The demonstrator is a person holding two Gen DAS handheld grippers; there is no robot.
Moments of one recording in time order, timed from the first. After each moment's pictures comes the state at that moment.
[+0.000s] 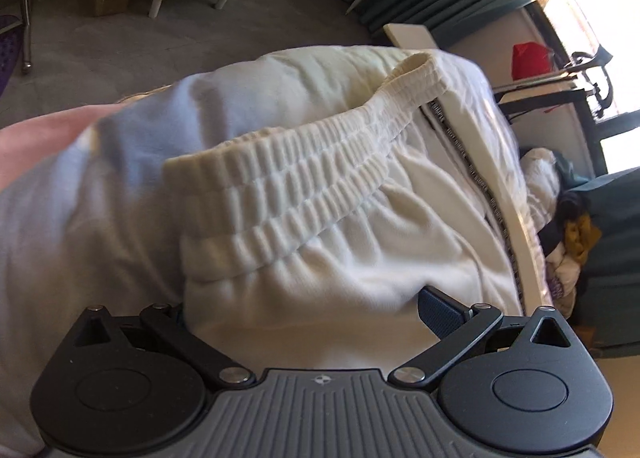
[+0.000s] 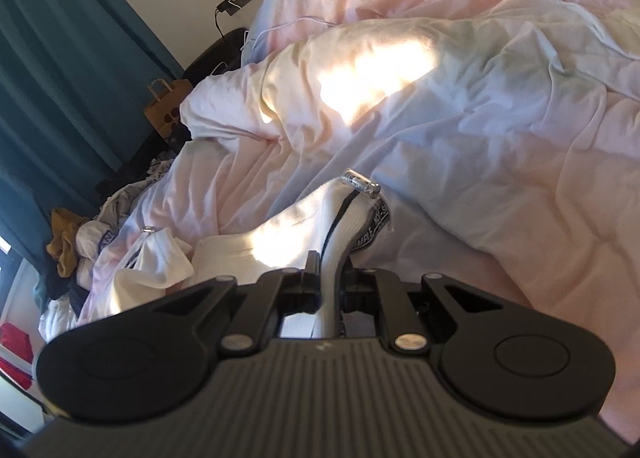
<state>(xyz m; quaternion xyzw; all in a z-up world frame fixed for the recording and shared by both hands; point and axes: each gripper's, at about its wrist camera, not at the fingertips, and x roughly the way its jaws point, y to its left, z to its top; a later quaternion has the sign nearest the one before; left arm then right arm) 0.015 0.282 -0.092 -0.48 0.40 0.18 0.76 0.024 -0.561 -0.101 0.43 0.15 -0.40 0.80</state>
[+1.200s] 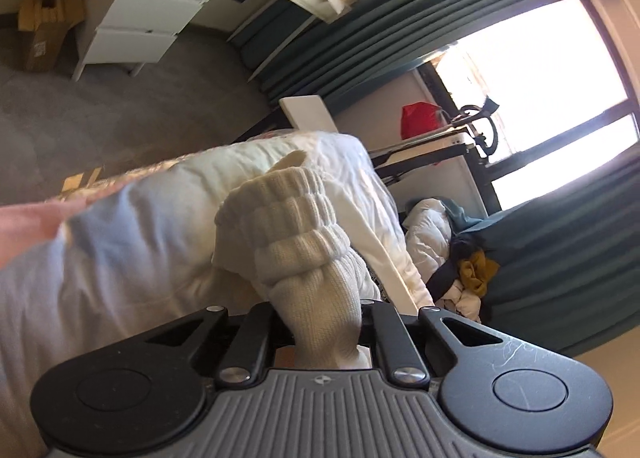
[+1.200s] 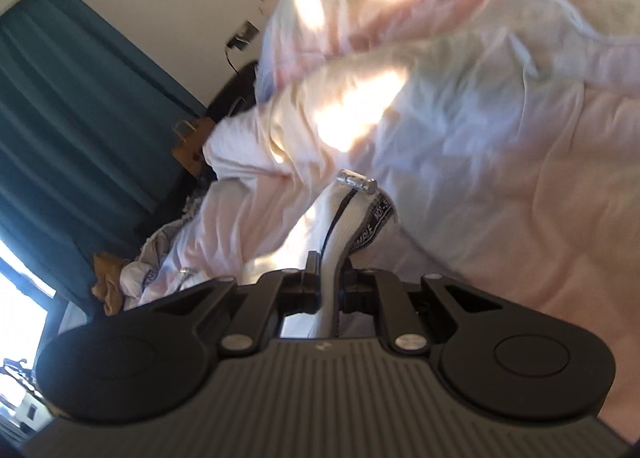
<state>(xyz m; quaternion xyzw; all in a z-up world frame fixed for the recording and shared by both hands) -0.040 0.295 -0.008 -0.50 0.25 0.09 0.83 -0.029 -0.575 -0.093 0.47 0.08 -0.36 0.80</state>
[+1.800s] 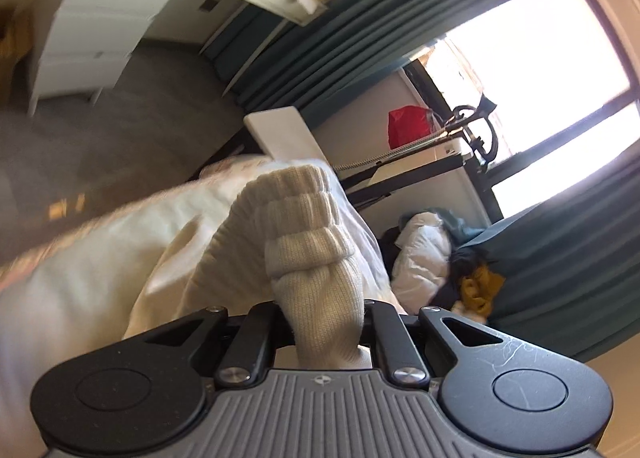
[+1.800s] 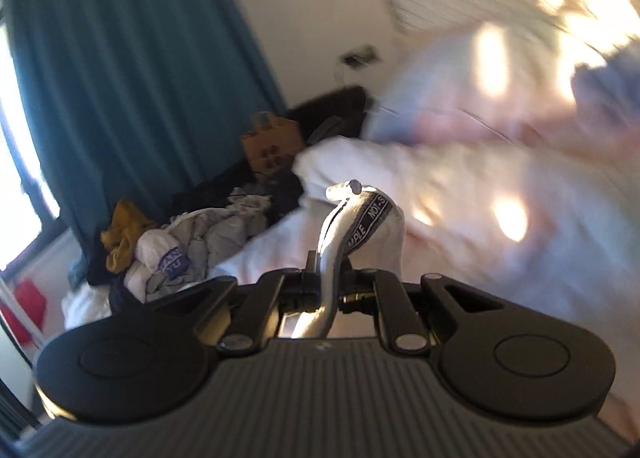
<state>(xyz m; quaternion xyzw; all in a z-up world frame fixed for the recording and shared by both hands) 0.158 0.314 0.027 -0.45 0.26 0.09 0.85 0.175 -0.553 -0.006 0.25 0.10 -0.32 0.91</state>
